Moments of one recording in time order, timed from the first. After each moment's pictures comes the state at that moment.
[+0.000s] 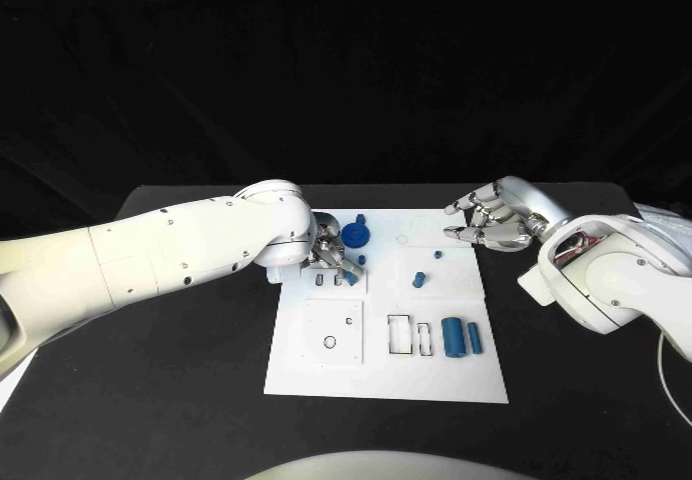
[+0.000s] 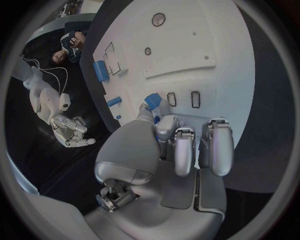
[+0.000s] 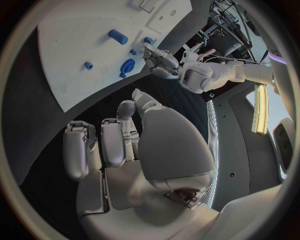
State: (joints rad) left arm 1.30 -0.62 -0.04 1.40 -1.00 0.19 -0.67; left_hand 1.26 0.12 -0.21 0.25 0.05 0.91 0.05 0.68 0.57 1.28 -0.01 1.23 1.10 1.47 -0.07 1.57 1.31 0.05 1.46 0.04 1.48 1.31; right arm 1.10 -0.97 0.16 1.76 -1.21 -0.39 -0.26; right_hand 1.39 -0.11 0.21 0.15 0.23 0.98 0.14 0.08 0.09 1.26 0.05 0.78 0.95 1.47 -0.02 1.30 1.23 0.05 1.42 0.09 1.46 1.31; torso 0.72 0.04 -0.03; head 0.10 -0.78
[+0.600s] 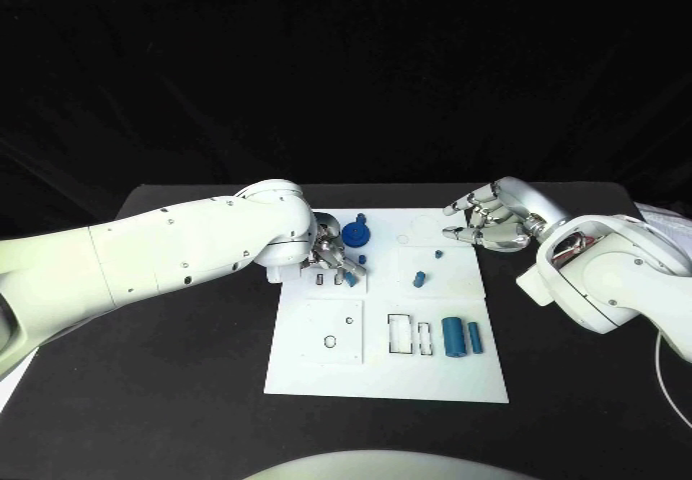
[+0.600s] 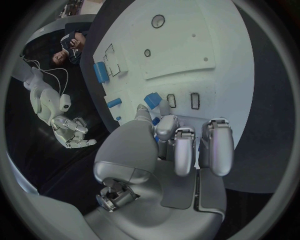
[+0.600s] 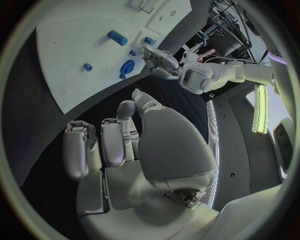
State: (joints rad) left arm 1.30 -0.62 -0.04 1.40 -1.00 0.20 -0.67; left_hand 1.21 0.11 -0.24 0.28 0.05 0.91 0.05 0.69 0.59 1.28 -0.02 1.23 1.11 1.47 -0.07 1.57 1.31 0.05 1.46 0.04 1.48 1.31; right arm 1.09 -0.96 0.16 1.76 -1.21 -0.39 -0.26; right_hand 1.39 -0.11 0.21 0.15 0.23 0.98 0.14 0.08 0.09 1.26 0.05 0.78 0.95 1.47 -0.02 1.30 1.23 0.05 1.42 0.09 1.45 1.31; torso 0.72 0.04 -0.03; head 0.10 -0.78
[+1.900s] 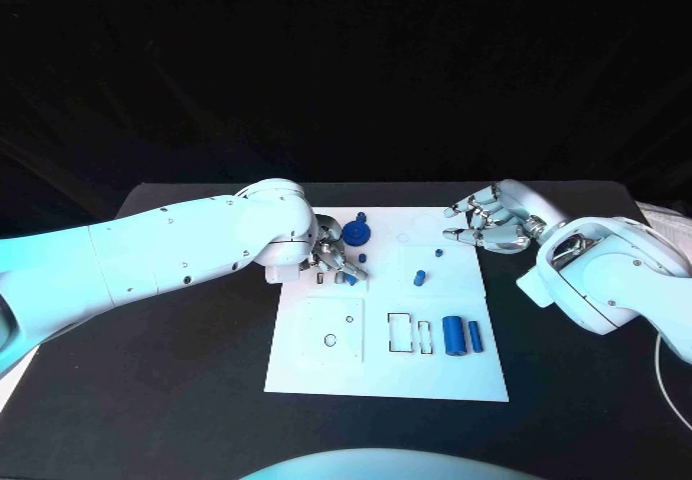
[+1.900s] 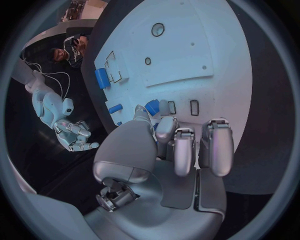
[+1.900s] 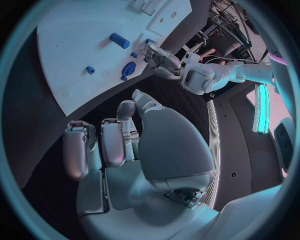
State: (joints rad) left arm 1.30 -0.63 -0.04 1.41 -1.00 0.24 -0.68; left_hand 1.19 0.10 -0.26 0.28 0.05 0.91 0.05 0.70 0.60 1.30 -0.02 1.25 1.14 1.47 -0.07 1.57 1.31 0.05 1.46 0.04 1.48 1.31; right arm 1.08 -0.96 0.16 1.75 -1.21 -0.38 -0.25; right_hand 1.39 -0.11 0.21 0.15 0.23 0.98 0.14 0.08 0.09 1.26 0.05 0.78 0.95 1.47 -0.02 1.30 1.23 0.05 1.42 0.09 1.45 1.31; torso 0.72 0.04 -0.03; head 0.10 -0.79
